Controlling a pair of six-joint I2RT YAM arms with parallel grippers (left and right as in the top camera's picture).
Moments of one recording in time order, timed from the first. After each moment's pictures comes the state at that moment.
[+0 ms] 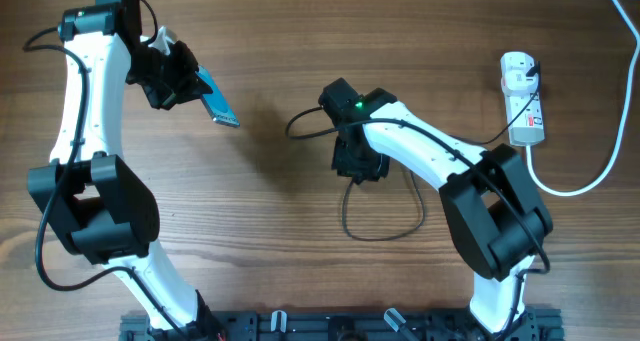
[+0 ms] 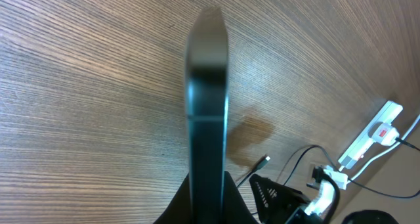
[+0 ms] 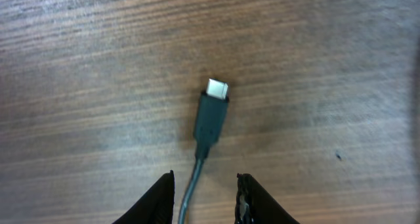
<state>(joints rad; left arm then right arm) 0.14 2.01 1.85 -1.33 0.47 -0.38 0.61 2.02 1.39 -0.96 -0.04 0.77</state>
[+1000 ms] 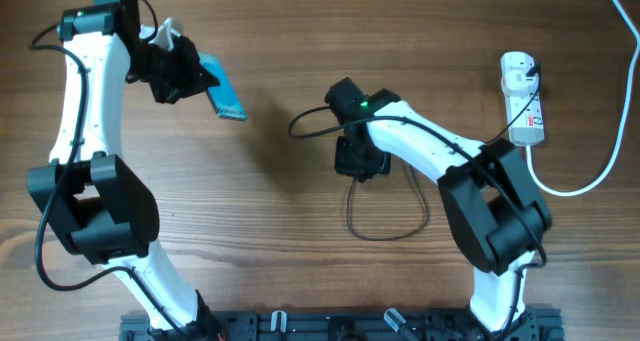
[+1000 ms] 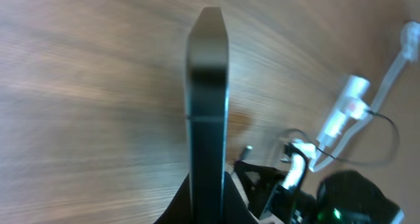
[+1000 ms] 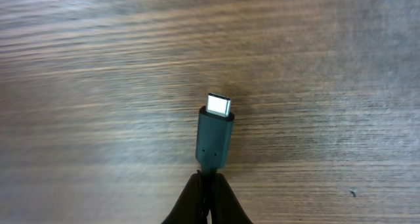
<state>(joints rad) 0.14 2.01 1.85 -1.28 0.63 -0.27 0.57 2.02 1.37 -0.90 -0.12 0.64</state>
